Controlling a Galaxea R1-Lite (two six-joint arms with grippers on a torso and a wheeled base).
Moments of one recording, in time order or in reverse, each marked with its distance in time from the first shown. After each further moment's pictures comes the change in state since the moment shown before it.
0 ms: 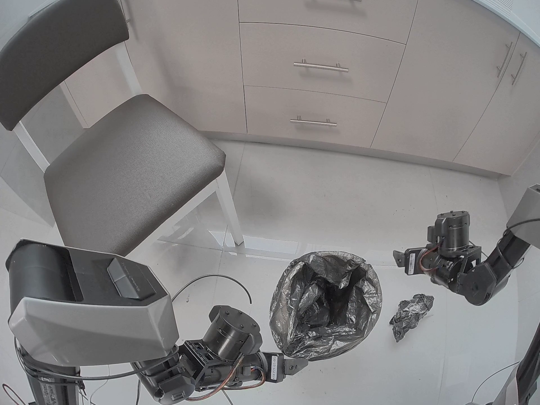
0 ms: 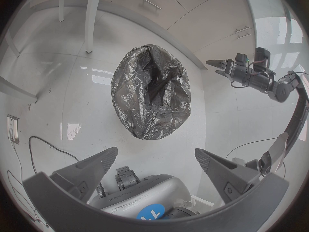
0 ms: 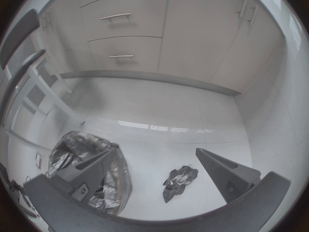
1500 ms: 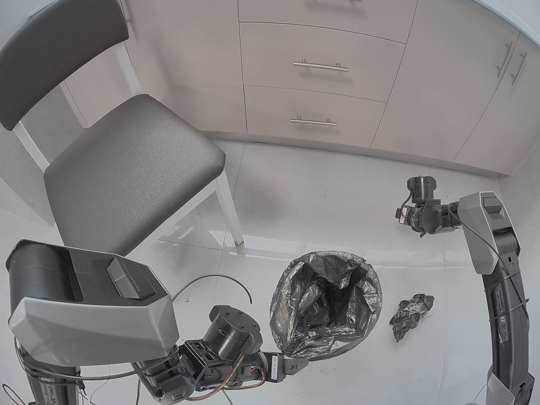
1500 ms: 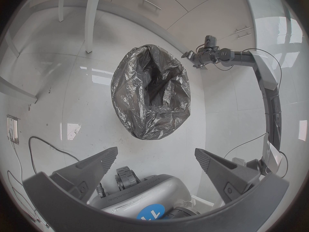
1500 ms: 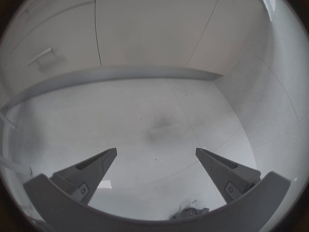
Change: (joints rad) left arm 0.000 0.001 -0.001 0.000 0.000 0.002; right arm -0.226 0.692 -1.364 0.723 -0.127 0.159
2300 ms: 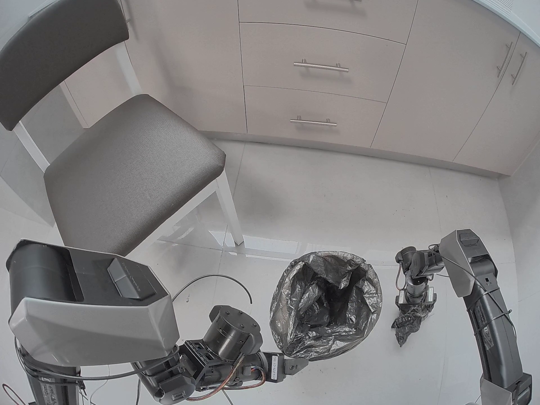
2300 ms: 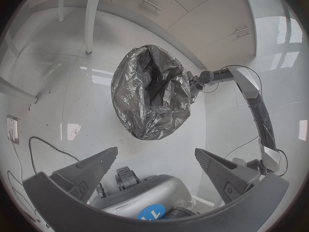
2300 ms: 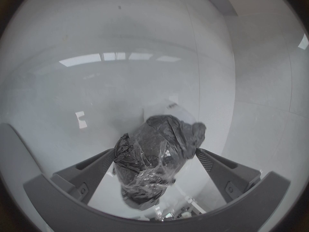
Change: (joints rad) left arm 0.000 0.001 -0.001 0.000 0.001 0.001; right arm -0.041 0.289 -0.021 0.561 -0.004 0.070
